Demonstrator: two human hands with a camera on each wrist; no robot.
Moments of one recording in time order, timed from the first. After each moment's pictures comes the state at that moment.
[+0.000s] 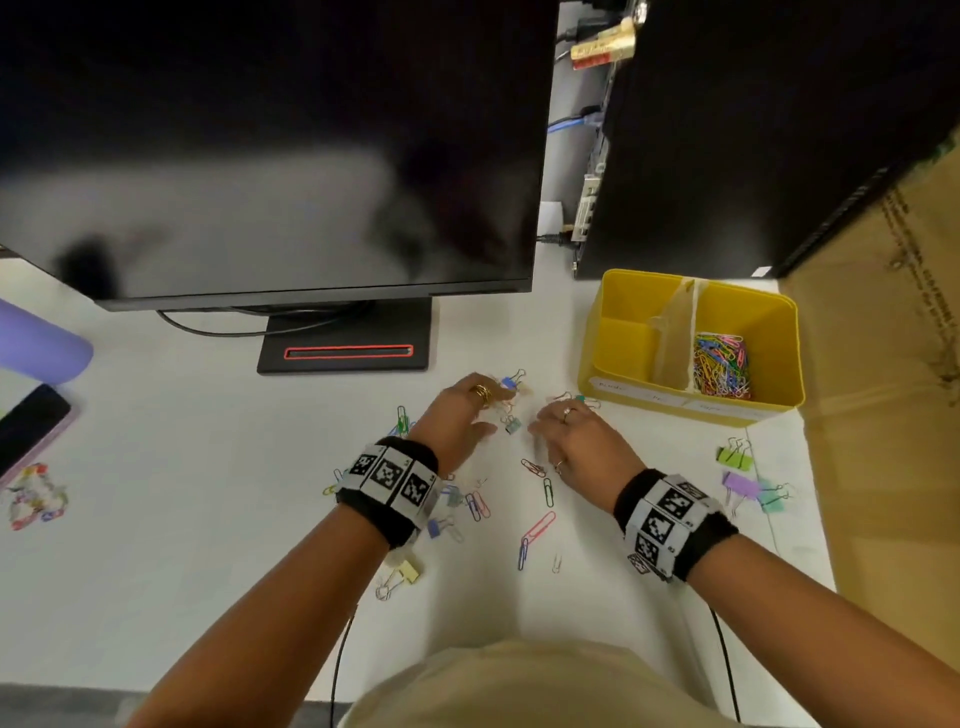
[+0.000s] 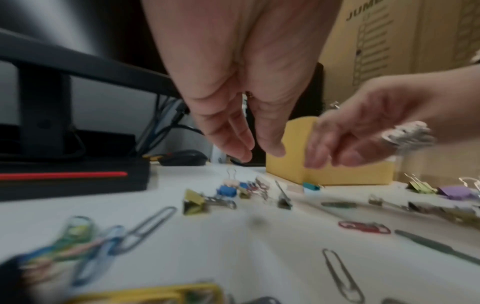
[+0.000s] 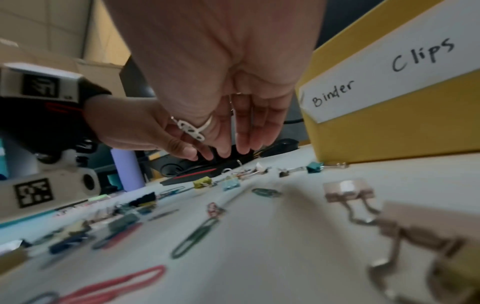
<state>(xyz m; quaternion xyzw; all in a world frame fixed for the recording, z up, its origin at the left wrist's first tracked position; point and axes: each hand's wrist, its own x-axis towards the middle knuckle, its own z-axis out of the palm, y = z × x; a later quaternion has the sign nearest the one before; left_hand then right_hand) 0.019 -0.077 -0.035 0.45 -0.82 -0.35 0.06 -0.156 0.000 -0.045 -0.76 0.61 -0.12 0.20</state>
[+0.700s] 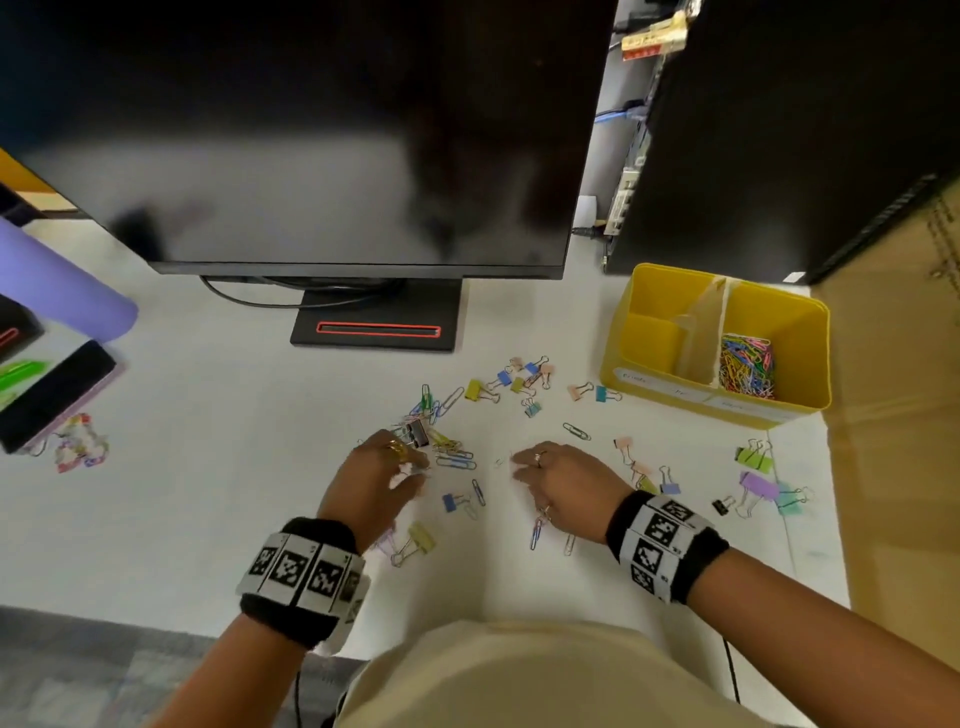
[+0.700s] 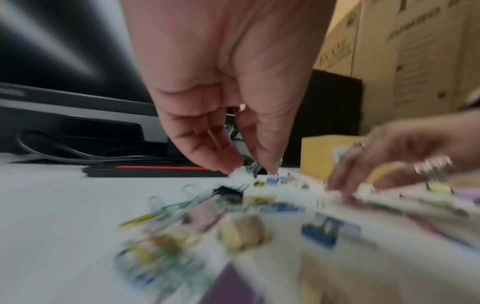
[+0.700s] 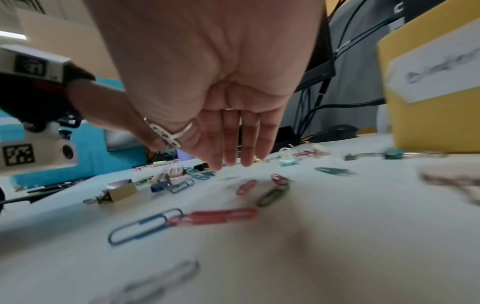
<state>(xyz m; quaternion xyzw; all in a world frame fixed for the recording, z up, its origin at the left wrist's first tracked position) 0.122 -0.006 -0.029 0.58 -0.76 -0.28 0.07 -0.123 0.026 -0.050 -0.84 0.48 0.05 0.27</state>
